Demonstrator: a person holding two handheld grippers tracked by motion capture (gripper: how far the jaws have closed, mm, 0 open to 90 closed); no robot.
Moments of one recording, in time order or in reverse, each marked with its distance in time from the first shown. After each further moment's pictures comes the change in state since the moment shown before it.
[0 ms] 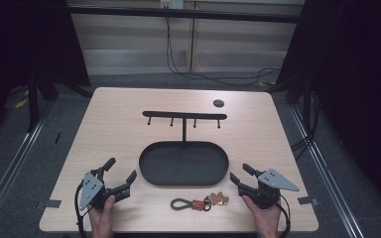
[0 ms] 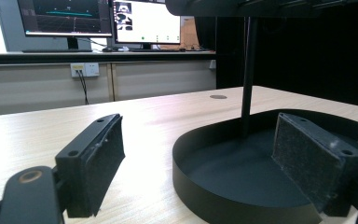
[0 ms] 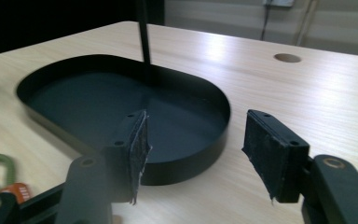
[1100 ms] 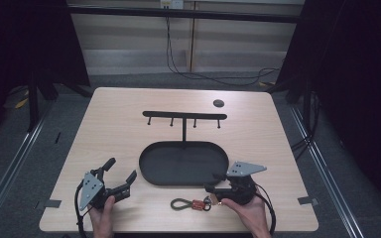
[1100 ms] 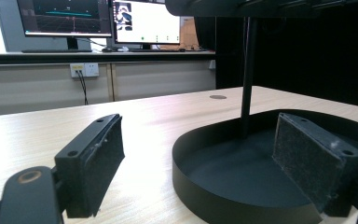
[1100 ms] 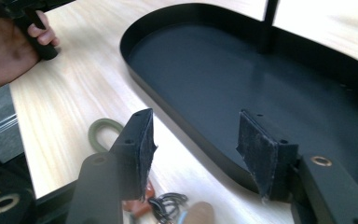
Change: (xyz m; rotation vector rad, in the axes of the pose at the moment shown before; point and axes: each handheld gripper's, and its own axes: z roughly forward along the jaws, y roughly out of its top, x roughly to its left) left arm 0.000 0.000 0.000 -0.001 -0.002 0.000; right arm 0.046 0.037 0.037 0.301 0.329 -0.053
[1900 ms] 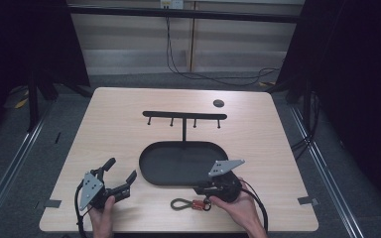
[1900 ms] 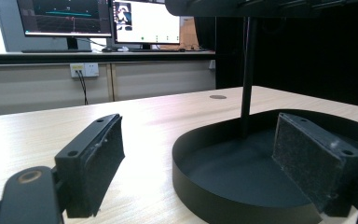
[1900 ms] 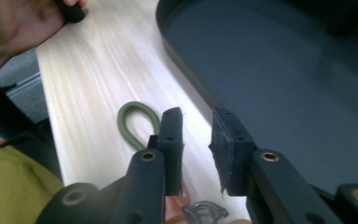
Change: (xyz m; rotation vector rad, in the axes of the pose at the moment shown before) left arm 0.000 0.000 0.000 0.000 0.000 0.000; right arm 0.012 0.017 0.029 0.173 0.123 -0.062
